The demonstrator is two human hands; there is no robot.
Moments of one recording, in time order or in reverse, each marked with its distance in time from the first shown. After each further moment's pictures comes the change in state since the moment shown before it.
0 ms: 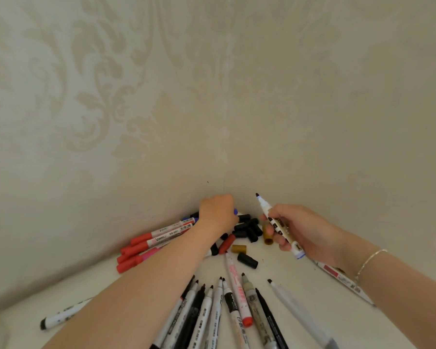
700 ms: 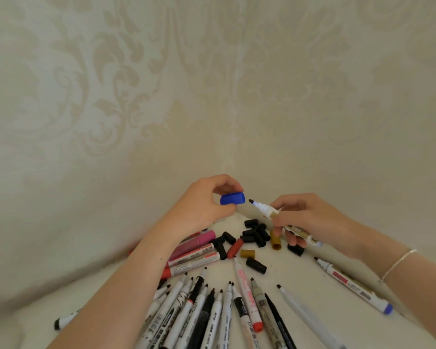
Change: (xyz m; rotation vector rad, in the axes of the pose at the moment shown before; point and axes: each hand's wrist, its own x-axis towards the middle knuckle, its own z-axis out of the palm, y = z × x) left_hand -0.075 -0.031 -0.087 -0.736 0.114 0.185; right_hand -0.023 -0.032 0.010 -0.482 0.008 -0.281
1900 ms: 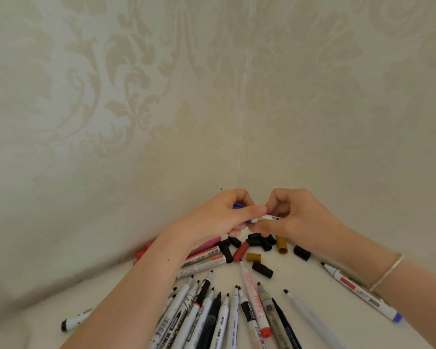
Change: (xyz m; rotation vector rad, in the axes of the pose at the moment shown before) left_hand -0.005 0.017 0.007 -0.383 -0.295 -0.213; right_hand 0.003 -0.022 0.030 -0.168 0.165 -0.169
